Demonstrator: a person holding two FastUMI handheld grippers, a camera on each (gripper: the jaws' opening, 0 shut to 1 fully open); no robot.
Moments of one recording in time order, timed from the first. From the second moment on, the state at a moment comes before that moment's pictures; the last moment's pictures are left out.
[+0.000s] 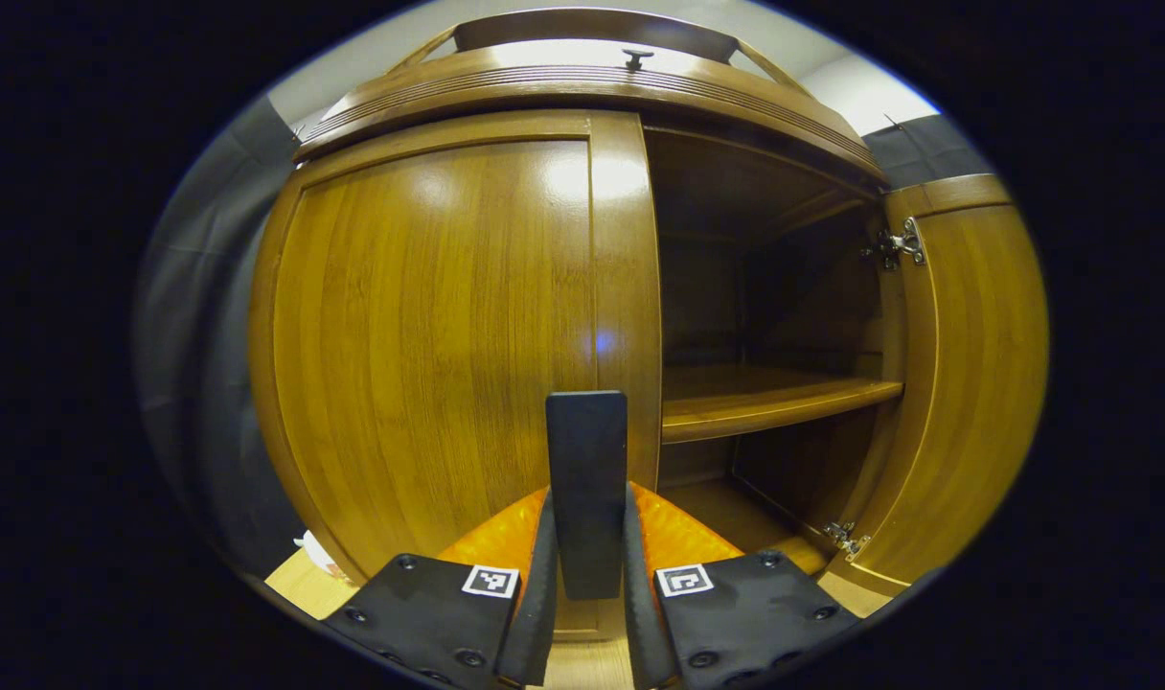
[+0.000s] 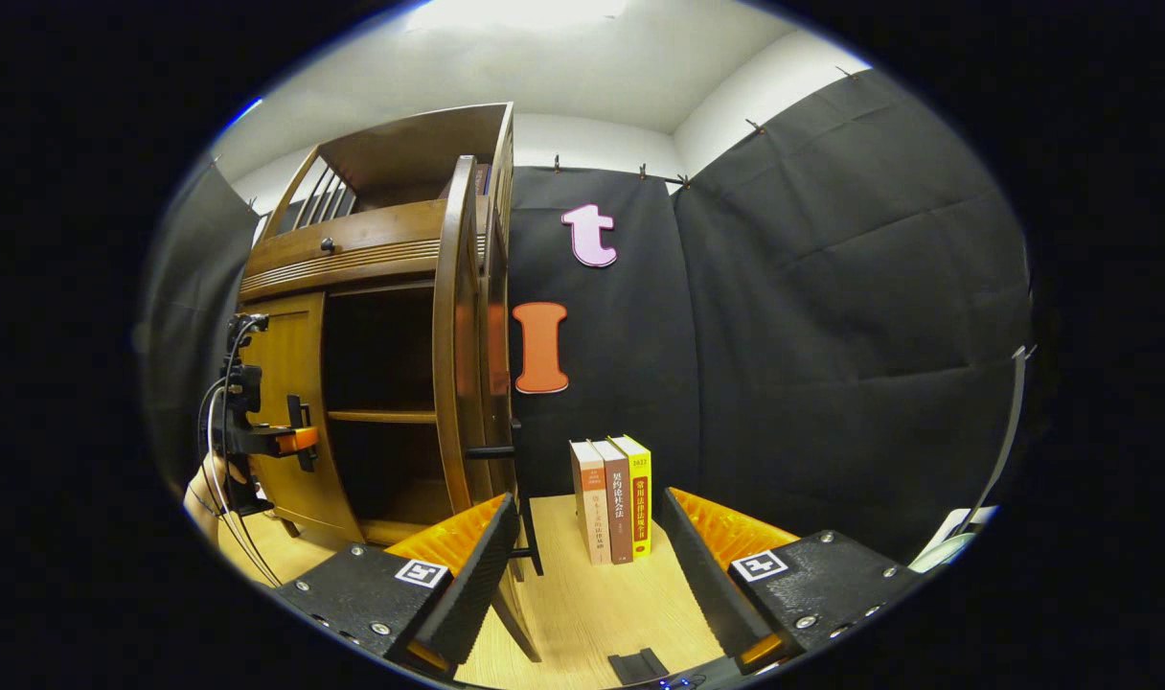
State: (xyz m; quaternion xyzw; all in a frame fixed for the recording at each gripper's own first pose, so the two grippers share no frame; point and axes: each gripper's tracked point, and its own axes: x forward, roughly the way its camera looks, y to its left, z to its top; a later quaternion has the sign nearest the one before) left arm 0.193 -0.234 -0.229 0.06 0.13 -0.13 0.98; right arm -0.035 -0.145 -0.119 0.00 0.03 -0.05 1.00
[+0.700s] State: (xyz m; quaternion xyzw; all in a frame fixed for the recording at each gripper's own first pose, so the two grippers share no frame) left arm 0.115 -0.203 -0.209 0.04 0.14 -0.17 0.97; right arm -0.047 -0.100 -0.098 0.00 0.01 -0.03 1.00
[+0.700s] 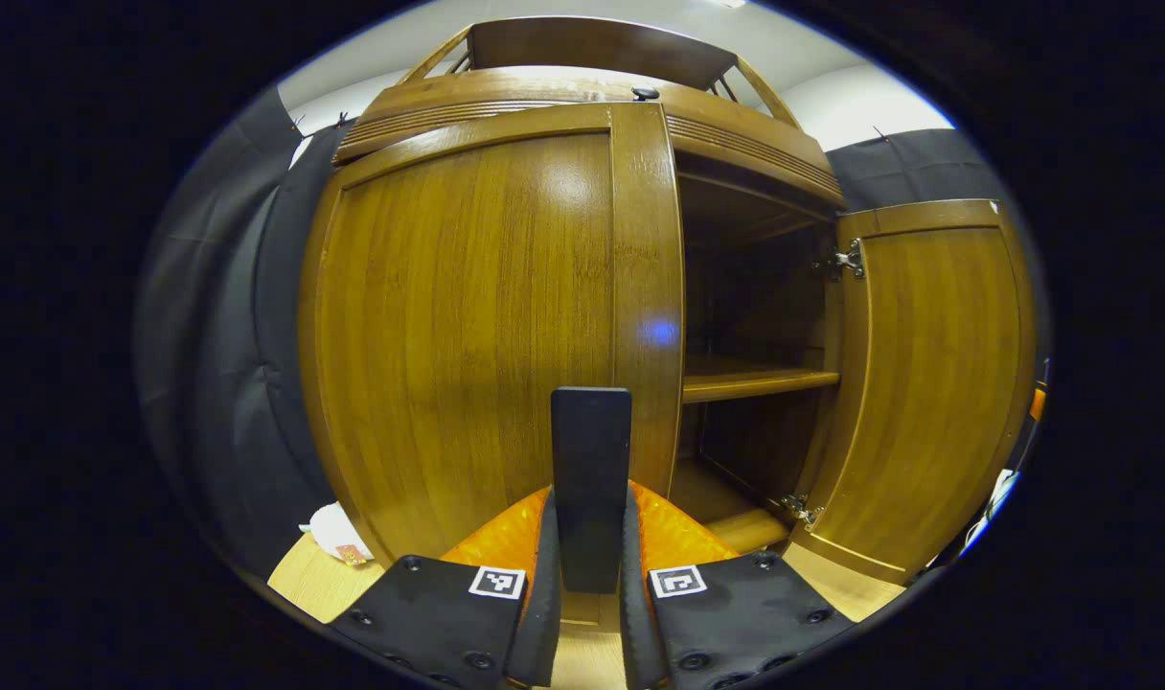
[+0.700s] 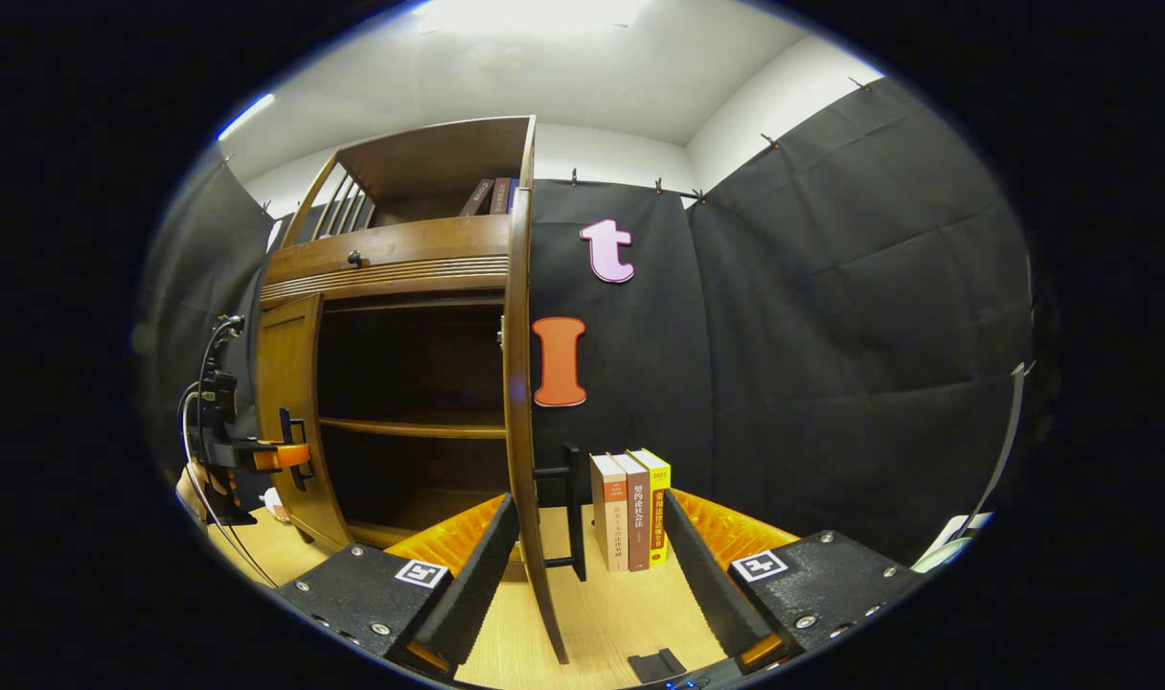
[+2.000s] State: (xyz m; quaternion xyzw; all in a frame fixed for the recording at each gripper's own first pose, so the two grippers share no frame) left arm 0.019 -0.062 -0.179 0.04 0.14 -0.15 0.98; right arm -0.056 0.010 -0.083 -0.01 0.01 0.06 1.00
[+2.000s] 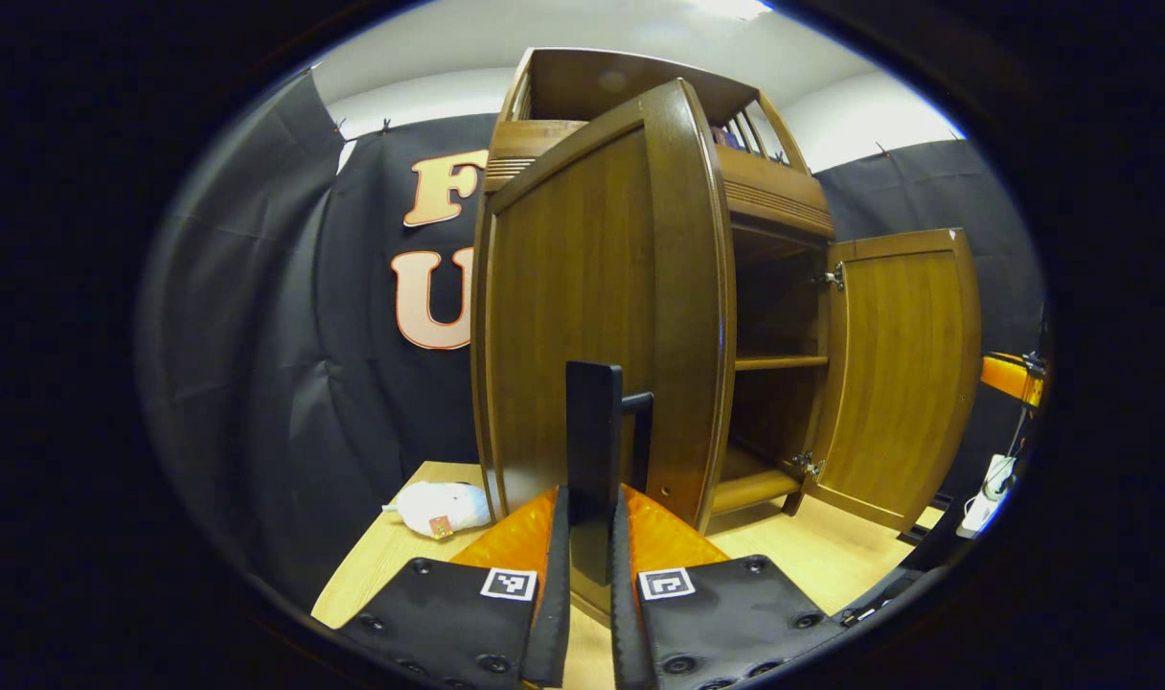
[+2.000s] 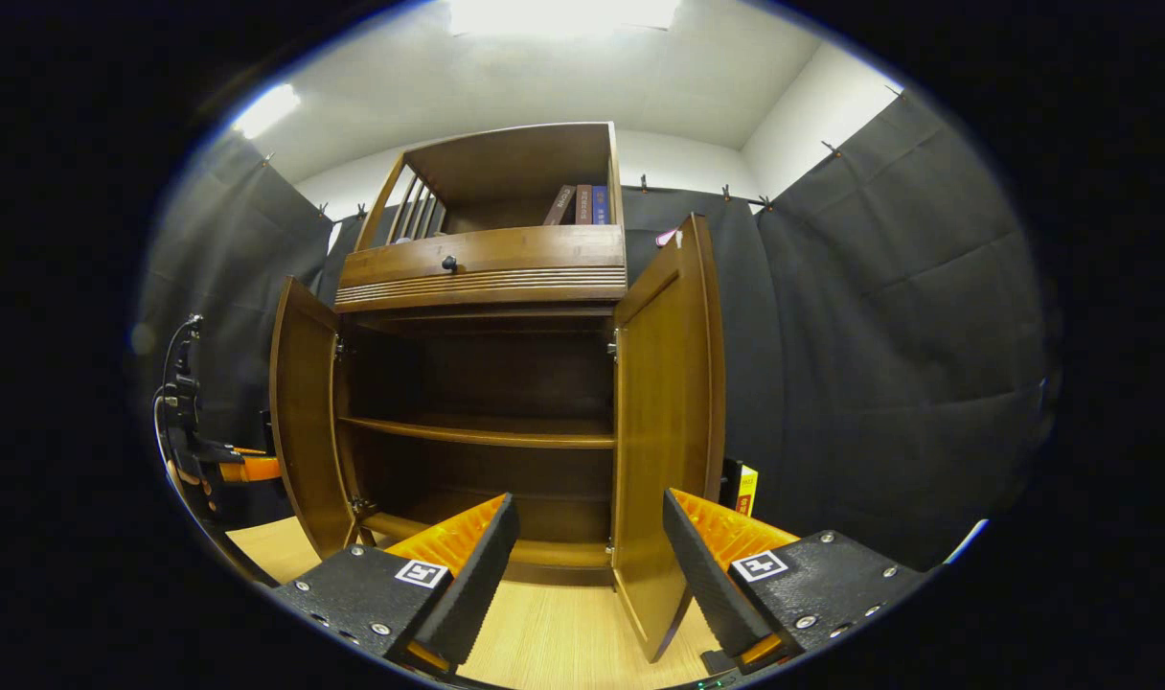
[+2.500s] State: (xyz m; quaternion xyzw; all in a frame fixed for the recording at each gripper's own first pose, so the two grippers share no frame) left arm 0.010 -0.019 -0.166 0.02 0.14 -0.14 0.98; right arm -0.050 0.047 -0.080 0.00 0.01 0.09 1.00
